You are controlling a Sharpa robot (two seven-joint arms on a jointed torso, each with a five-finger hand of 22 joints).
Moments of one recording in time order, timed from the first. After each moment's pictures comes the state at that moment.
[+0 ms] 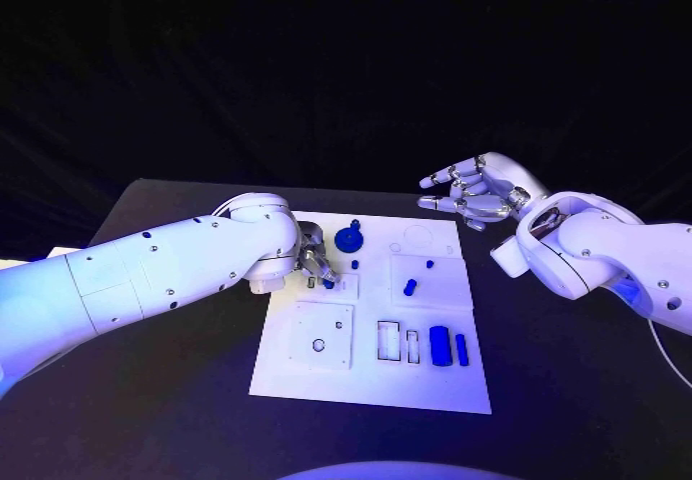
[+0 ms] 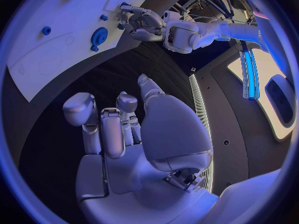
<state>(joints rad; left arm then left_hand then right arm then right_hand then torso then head) 1.28 -0.57 -0.02 1.37 -1.13 0.22 -0.69 1.15 -0.16 0.60 0.18 0.18 0.93 0.03 0.65 0.78 1.36 -0.04 1.16 1.09 1.47 -0.09 1.57 1.31 0.04 1.47 0.02 1.49 1.31 1.28 -0.96 -0.02 1.64 -0.83 -0.44 0.08 1.30 -0.06 0.06 0.10 0.25 0.95 0.15 0.09 0.11 1.24 0.06 1.02 1.06 1.46 -0.02 1.43 1.31 0.12 1.27 0.09 1.23 0.87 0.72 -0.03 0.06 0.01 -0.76</state>
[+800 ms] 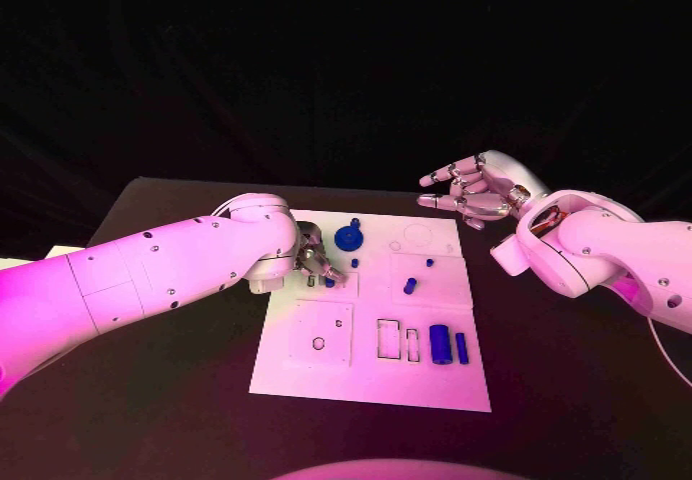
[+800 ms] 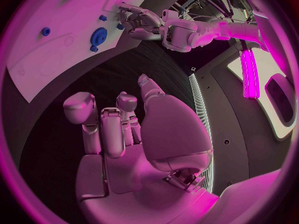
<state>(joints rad) 1.27 -0.57 -0.02 1.36 -1.13 0.22 -0.69 1.00 -0.17 0.30 0.28 0.18 0.99 0.01 0.65 0.79 1.37 -0.05 1.15 1.06 1.47 -0.10 1.57 1.31 0.04 1.47 0.02 1.50 1.31 1.28 -0.96 -0.02 1.64 -0.82 -0.44 0.08 1.30 -0.06 0.06 0.11 0.26 0.95 0.15 0.09 0.11 1.23 0.06 1.01 1.05 1.46 -0.02 1.42 1.31 0.12 1.26 0.09 1.22 0.85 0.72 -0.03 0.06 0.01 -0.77</state>
